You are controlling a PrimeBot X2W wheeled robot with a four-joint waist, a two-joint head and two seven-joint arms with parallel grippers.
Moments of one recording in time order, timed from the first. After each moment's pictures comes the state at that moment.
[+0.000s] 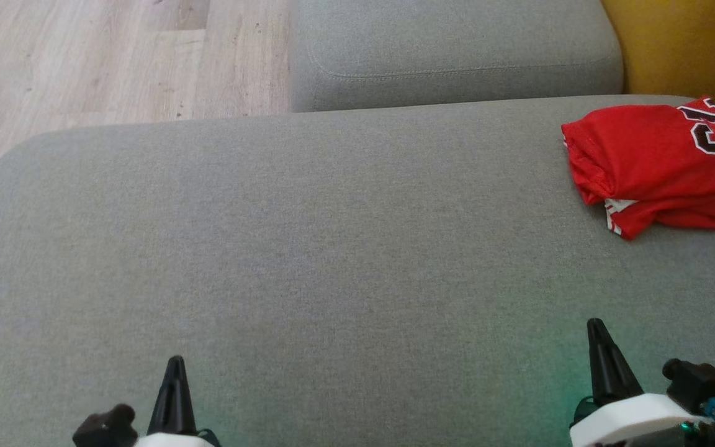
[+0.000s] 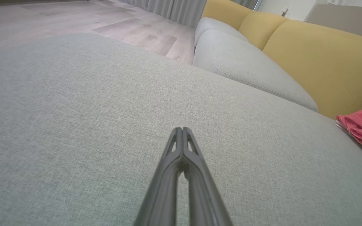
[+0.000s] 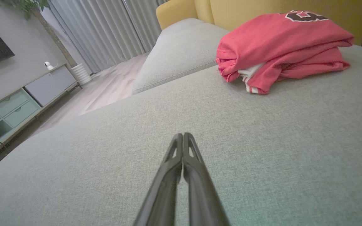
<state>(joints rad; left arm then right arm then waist) 0.09 0.19 -0.33 0.26 -0.66 0.14 -0.21 0.11 -0.04 0.02 0.27 0.36 0.12 -0.13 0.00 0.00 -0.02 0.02</state>
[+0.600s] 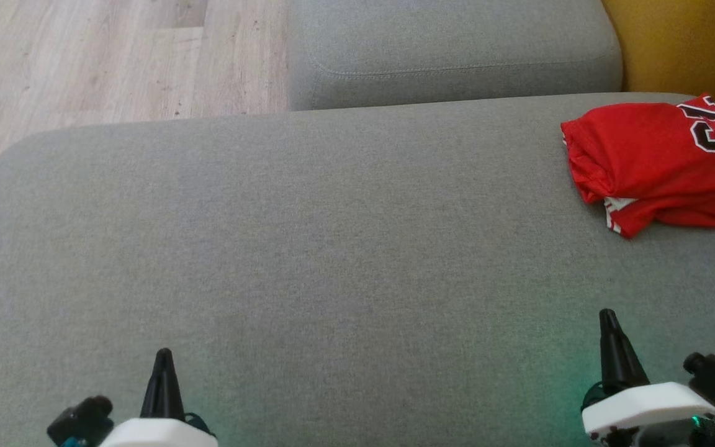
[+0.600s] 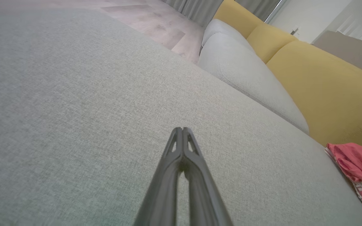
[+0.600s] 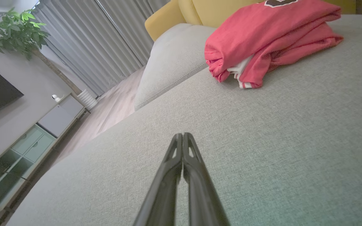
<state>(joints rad) 0.06 0.17 -0.27 0.26 -0.81 0.10 -0.16 0.08 -0.05 0.01 0.27 0.57 0.12 -0.10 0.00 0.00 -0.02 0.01</state>
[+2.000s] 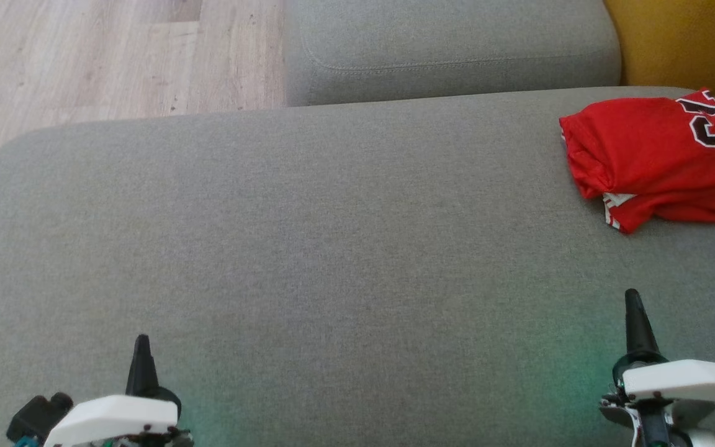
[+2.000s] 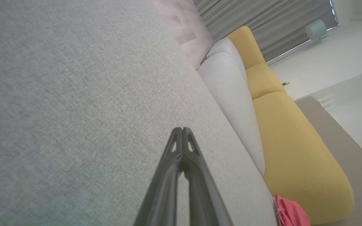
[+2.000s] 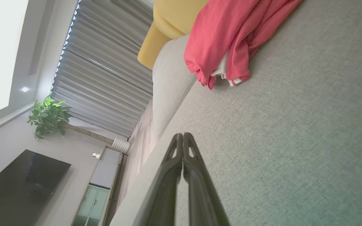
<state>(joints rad) 0.02 0.12 -0.12 0.27 -1.17 0.01 -0.04 0.02 -0.05 -0.04 0.27 1.04 0.12 -0.02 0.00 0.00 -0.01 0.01</state>
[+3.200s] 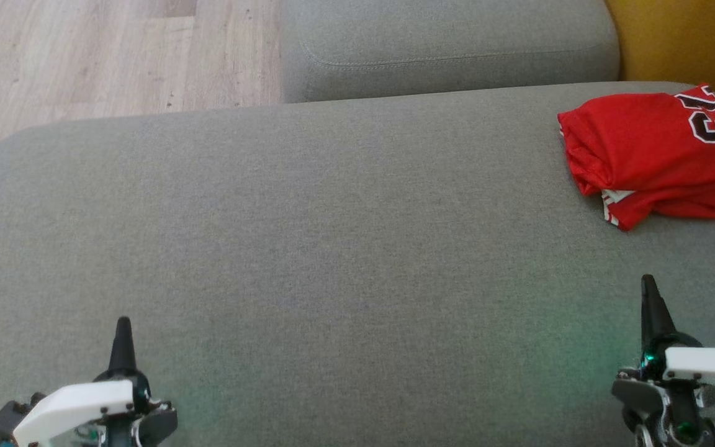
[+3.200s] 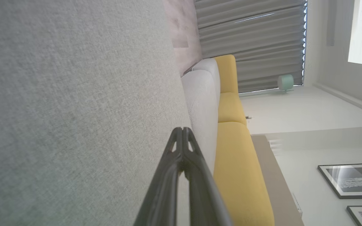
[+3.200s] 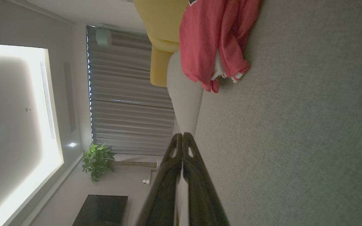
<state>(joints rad) -0.02 0.07 0.01 0.27 -1.47 -0.09 0.06 -0.02 -0.05 -0.08 0.27 1.44 0.12 0.05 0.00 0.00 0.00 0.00</state>
